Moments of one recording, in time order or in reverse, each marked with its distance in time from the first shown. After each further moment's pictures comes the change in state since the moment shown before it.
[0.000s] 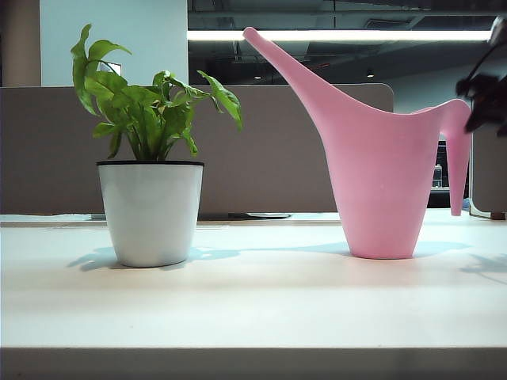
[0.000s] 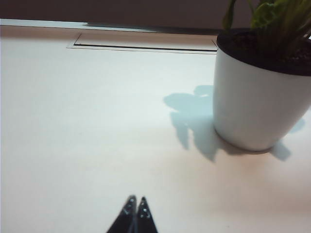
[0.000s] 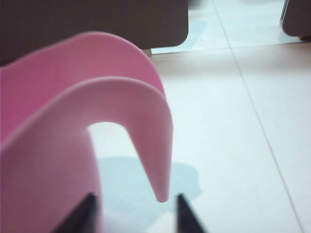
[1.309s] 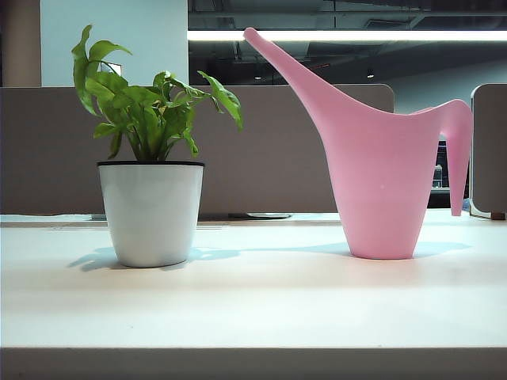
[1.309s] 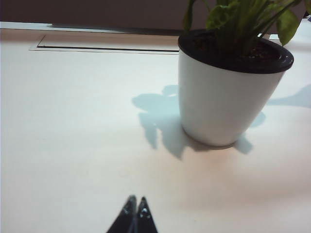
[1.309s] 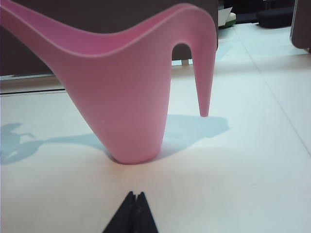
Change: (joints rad) left arm 0.000 0.000 0.001 0.001 0.116 -0.003; right arm 0.189 -1.289 -0.579 -0.518 0.101 0.048
